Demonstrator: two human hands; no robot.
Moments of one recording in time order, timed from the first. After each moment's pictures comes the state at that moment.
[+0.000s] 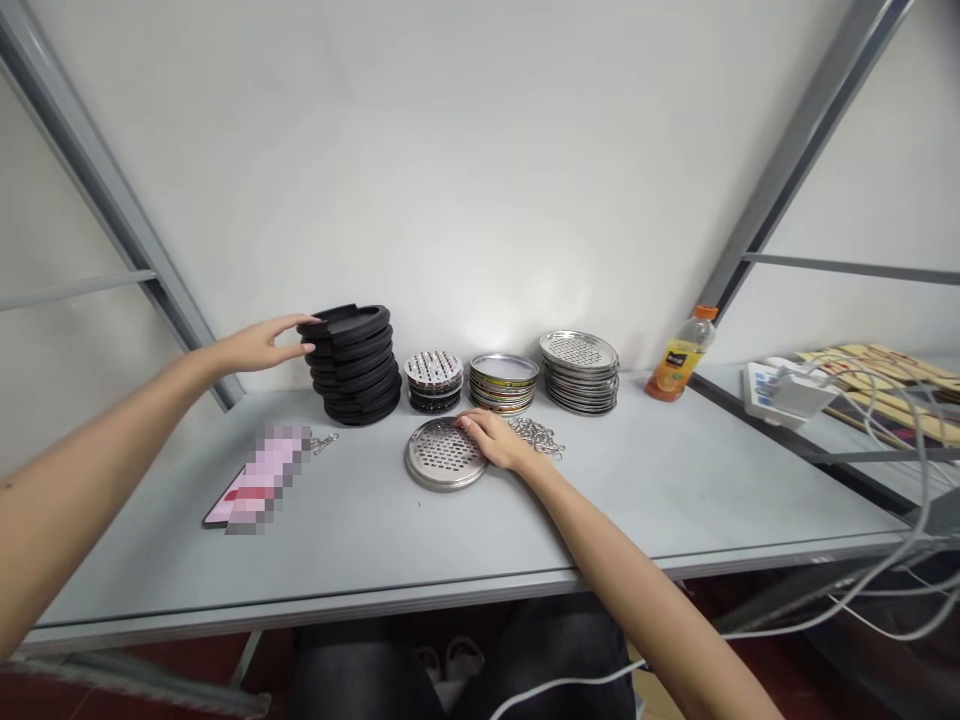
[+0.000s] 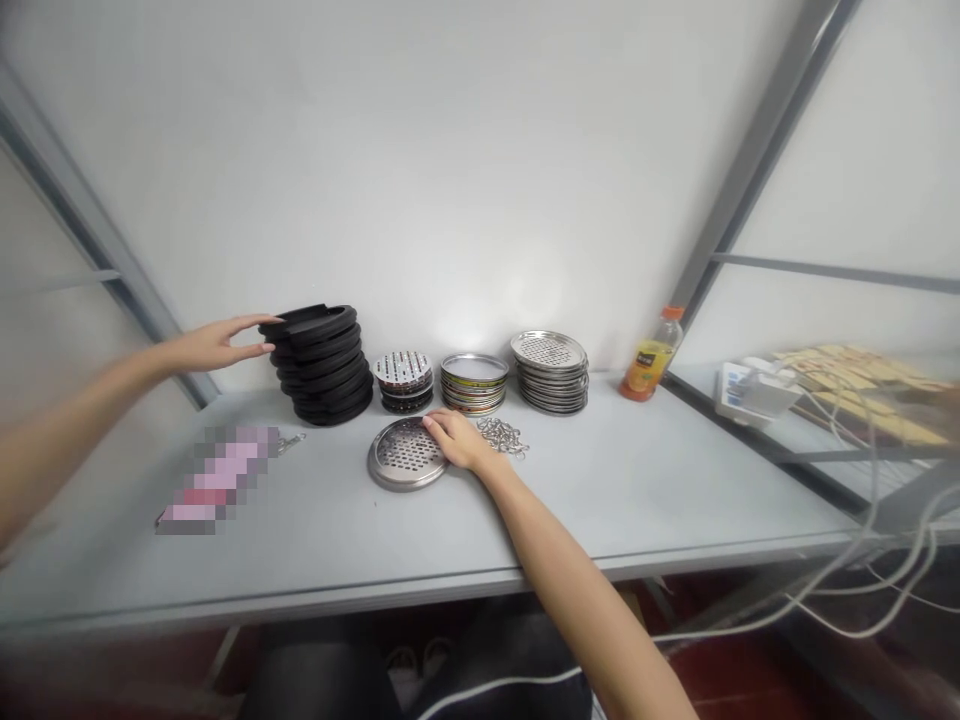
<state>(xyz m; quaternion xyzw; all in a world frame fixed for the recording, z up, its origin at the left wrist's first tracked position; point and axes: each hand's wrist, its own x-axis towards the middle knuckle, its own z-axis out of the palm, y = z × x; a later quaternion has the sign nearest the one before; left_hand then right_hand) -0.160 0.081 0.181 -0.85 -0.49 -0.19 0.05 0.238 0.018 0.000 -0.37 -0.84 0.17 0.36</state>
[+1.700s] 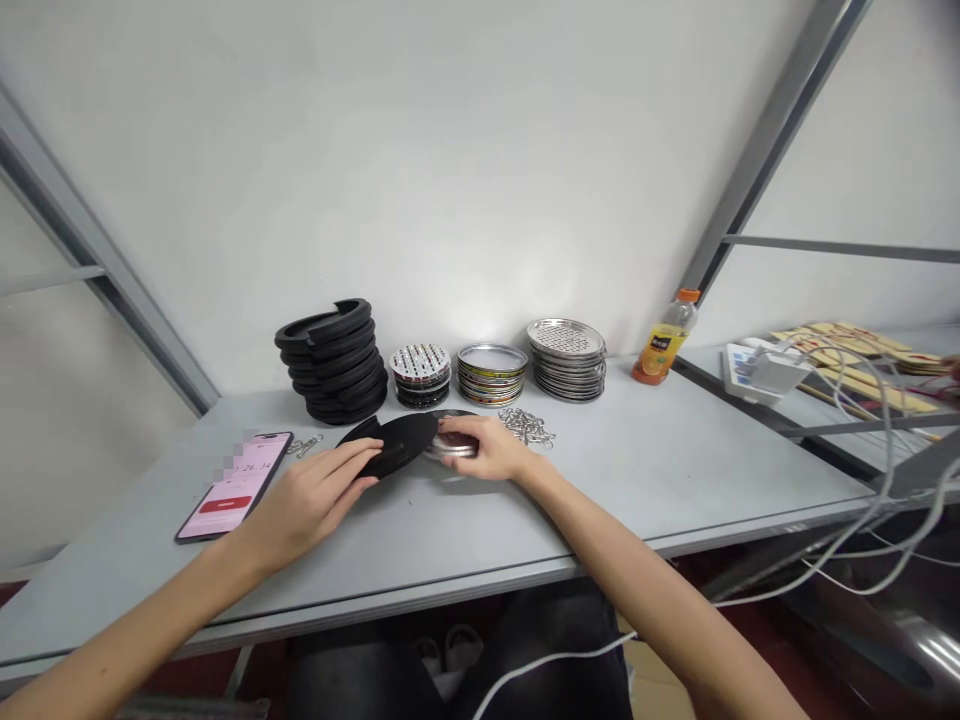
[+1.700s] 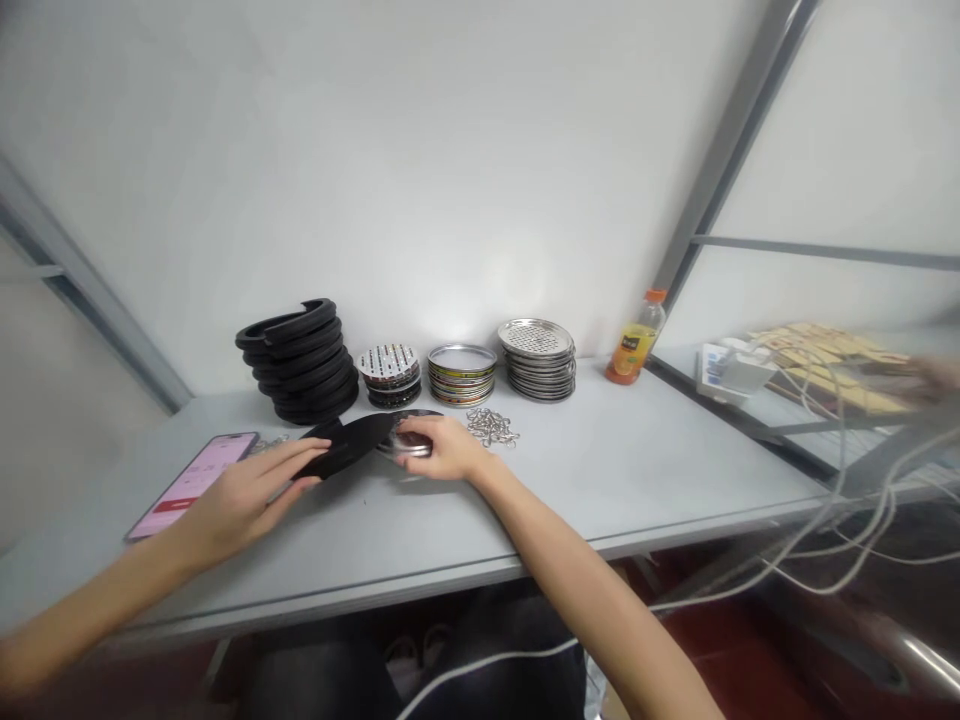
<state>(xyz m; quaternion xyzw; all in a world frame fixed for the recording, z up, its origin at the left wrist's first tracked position) -0.054 -0.082 0.071 -0.91 -0.28 -0.27 0.12 0.238 -0.023 0.024 -0.31 -0.87 0.14 0.35</state>
